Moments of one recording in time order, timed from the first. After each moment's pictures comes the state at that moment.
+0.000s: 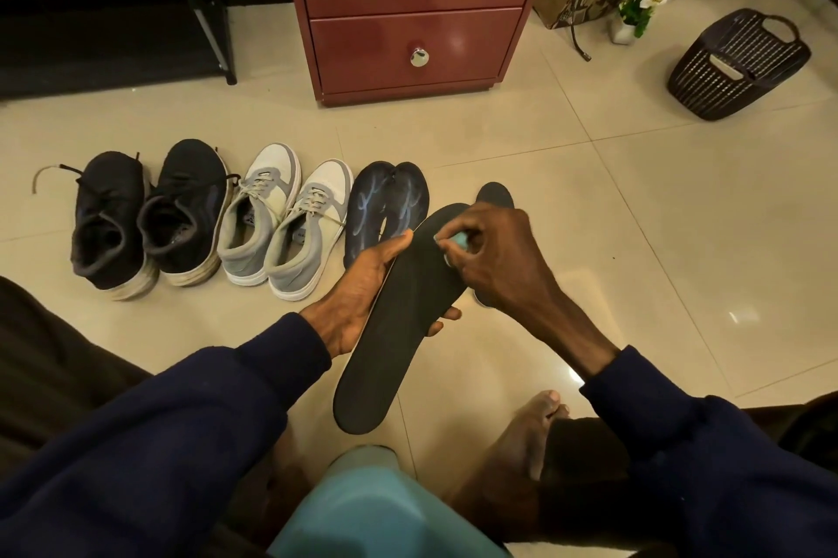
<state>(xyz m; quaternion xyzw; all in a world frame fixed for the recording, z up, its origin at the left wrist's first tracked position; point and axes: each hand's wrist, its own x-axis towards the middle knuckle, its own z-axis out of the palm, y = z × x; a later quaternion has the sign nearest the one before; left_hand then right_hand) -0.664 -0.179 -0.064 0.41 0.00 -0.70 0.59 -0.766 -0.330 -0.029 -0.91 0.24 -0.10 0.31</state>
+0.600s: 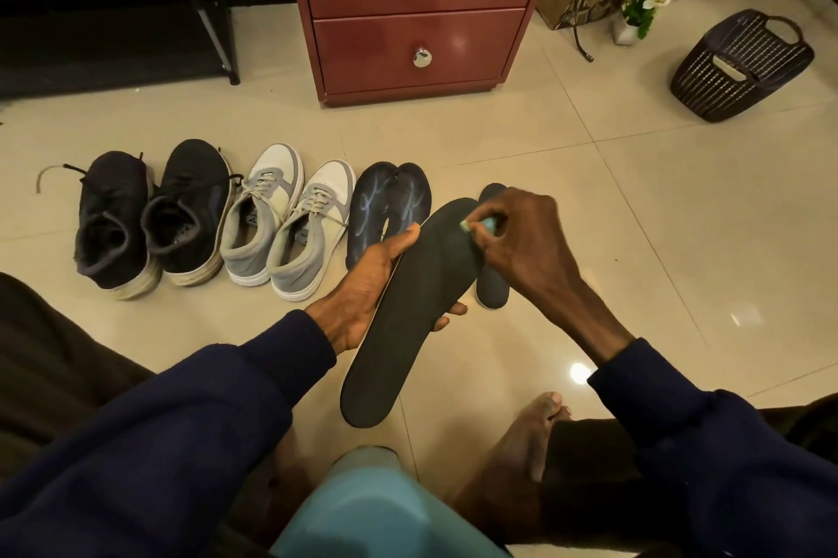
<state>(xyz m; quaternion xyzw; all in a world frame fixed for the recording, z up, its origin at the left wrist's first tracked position) -0.663 -0.183 -0.061 0.40 -0.01 -0.70 0.59 -0.768 -0.353 -0.024 -0.91 0.28 -0.13 0.27</state>
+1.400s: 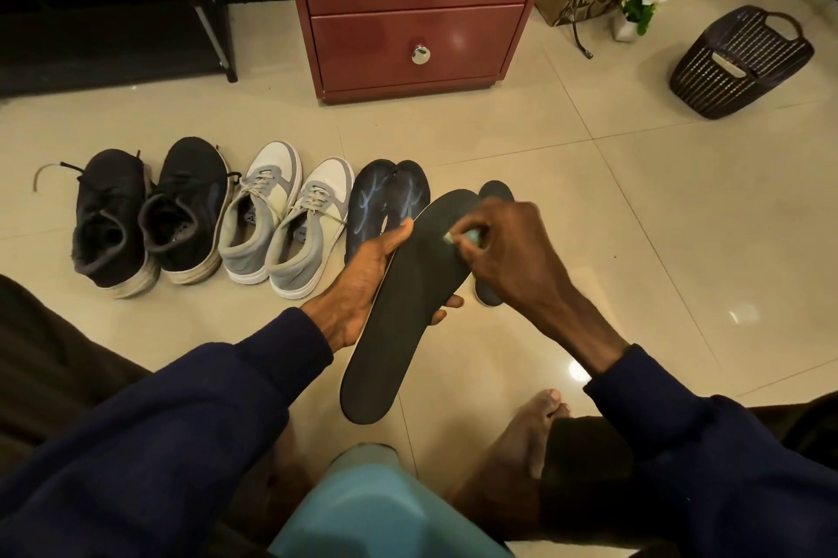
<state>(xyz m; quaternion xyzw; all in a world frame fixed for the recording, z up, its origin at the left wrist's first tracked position) -0.662 -0.182 -0.062 0.41 -0.01 -0.69 0.60 -0.769 -0.336 -0.019 -0.93 0.24 -0.09 0.27</state>
